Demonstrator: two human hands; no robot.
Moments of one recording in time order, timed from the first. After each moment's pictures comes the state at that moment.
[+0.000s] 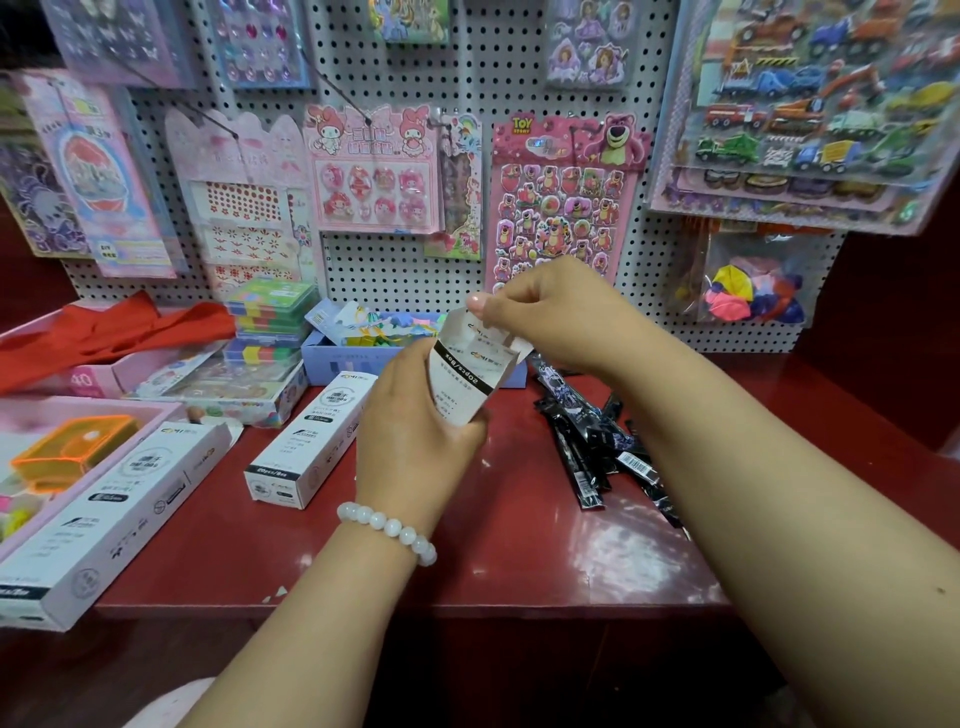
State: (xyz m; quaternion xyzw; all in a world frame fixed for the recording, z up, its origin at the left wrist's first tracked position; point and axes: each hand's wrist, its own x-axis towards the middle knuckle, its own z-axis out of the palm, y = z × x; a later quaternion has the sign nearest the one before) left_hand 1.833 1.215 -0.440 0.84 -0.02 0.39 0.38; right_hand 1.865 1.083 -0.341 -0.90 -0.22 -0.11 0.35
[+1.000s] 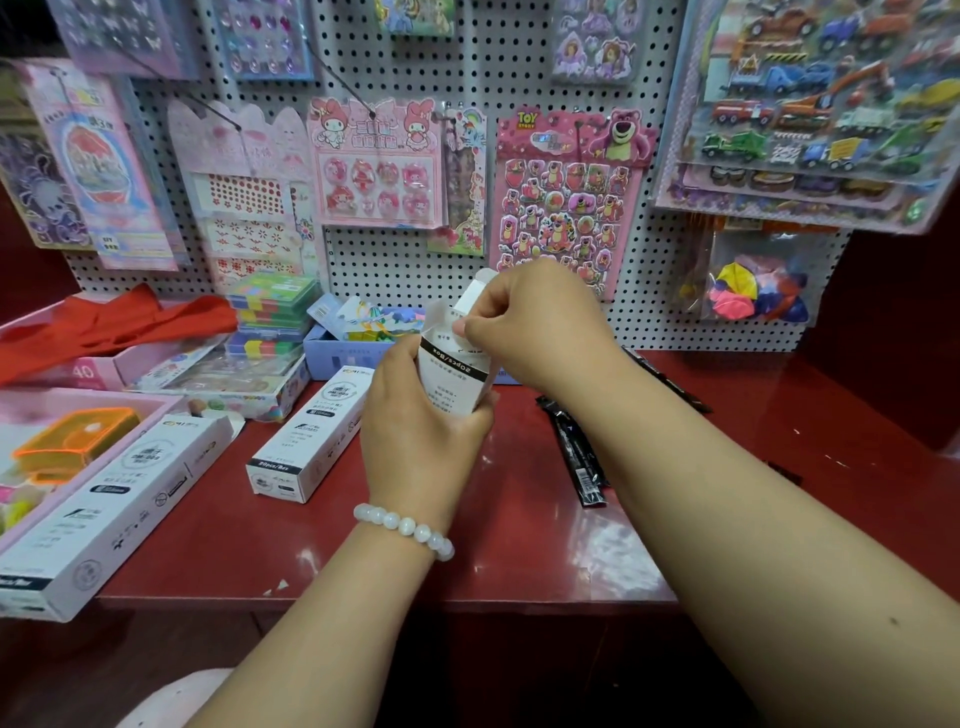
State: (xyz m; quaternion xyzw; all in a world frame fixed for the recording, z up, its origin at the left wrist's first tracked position) left_hand 1.833 1.206 -0.444 0.79 0.04 0.44 0.42; right_hand 1.854 1.109 -0.347 -0.93 -0.17 -0.18 0.29
